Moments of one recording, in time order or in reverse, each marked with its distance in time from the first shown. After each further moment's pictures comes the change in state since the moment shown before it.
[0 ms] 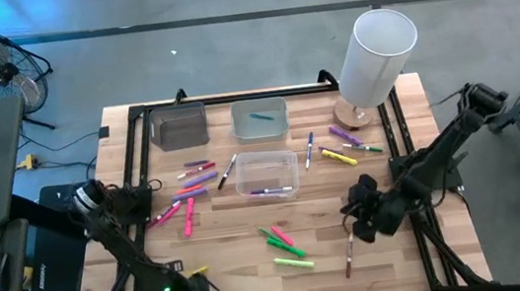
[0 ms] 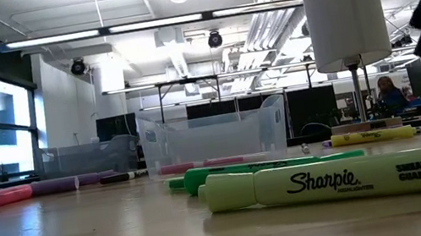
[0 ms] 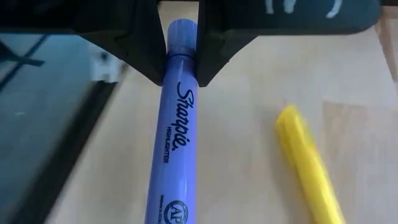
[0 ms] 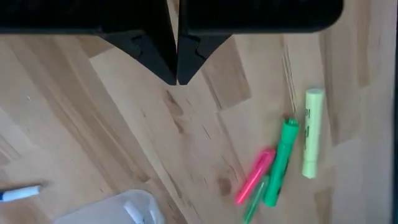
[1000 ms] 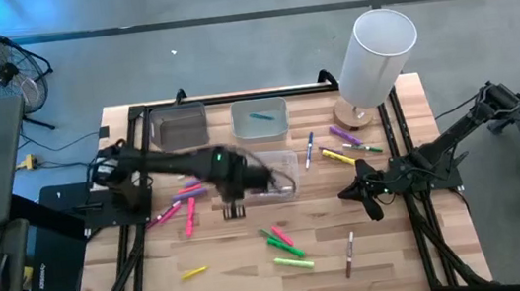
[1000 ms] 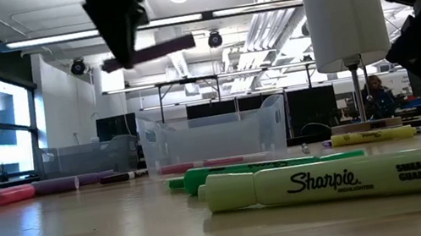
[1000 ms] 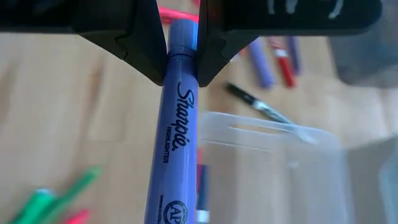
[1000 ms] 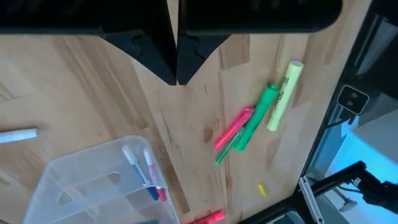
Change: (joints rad) left arm 0.828 -0.004 0.453 -0.485 -0.374 0.996; right arm -0.226 -0.442 -0.423 0.478 -0.159 -0.381
